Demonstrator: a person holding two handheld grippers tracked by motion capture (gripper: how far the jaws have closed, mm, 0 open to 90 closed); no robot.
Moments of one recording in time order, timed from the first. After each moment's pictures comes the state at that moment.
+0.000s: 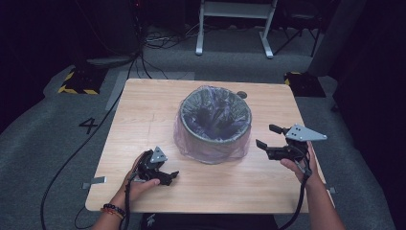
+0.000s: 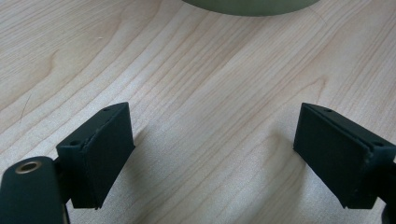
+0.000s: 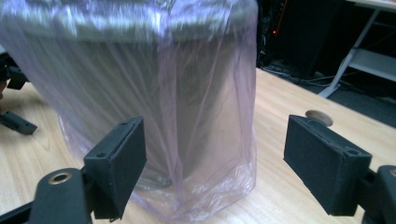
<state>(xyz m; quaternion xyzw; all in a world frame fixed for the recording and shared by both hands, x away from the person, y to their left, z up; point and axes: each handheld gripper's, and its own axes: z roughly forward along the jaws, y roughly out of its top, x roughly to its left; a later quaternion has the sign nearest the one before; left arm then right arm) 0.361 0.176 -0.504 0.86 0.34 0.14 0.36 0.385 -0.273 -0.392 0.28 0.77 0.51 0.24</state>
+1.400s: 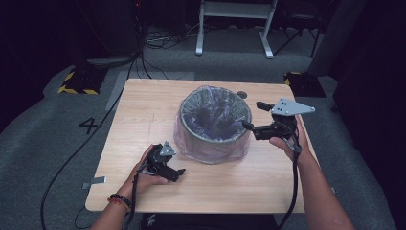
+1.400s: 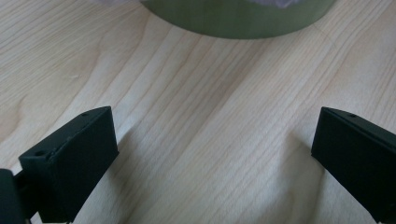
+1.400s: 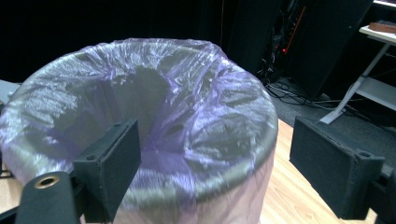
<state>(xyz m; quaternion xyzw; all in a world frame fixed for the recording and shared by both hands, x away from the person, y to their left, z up) 0.389 0.152 -0.505 0.88 0.31 0.12 0.35 0.412 -0.219 -0.322 0.24 0.79 0.51 0.25</state>
